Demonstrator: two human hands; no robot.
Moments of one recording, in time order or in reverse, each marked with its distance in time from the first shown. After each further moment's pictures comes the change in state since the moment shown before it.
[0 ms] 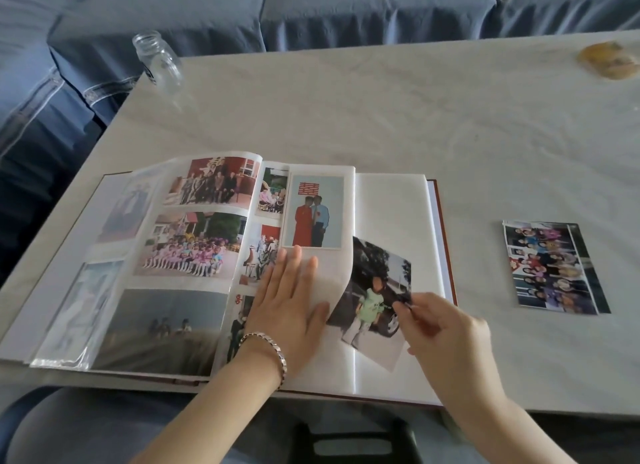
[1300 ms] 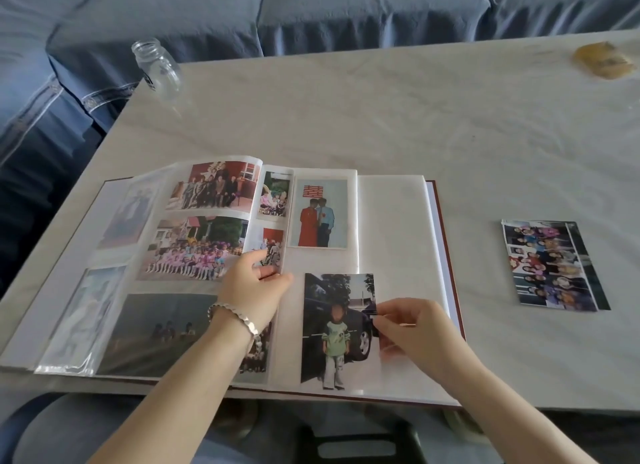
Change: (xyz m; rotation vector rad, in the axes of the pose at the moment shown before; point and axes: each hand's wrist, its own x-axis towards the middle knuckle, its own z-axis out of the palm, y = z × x) left_hand 0.007 -0.013 -0.049 -0.889 0.208 -0.490; right_hand 0.018 -0.011 0.009 0.184 -0.479 0.453
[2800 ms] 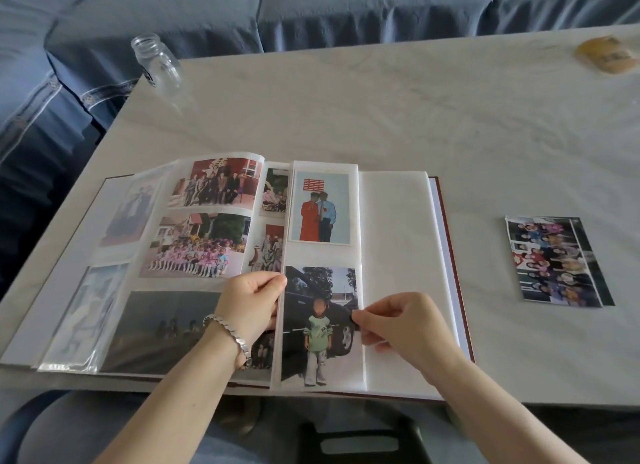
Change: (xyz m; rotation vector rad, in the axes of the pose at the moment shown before) left_hand -0.012 -0.012 -0.004 -0.217 -0.113 -0.154; right_hand 0.004 -0.010 0.018 0.042 0.055 0.055
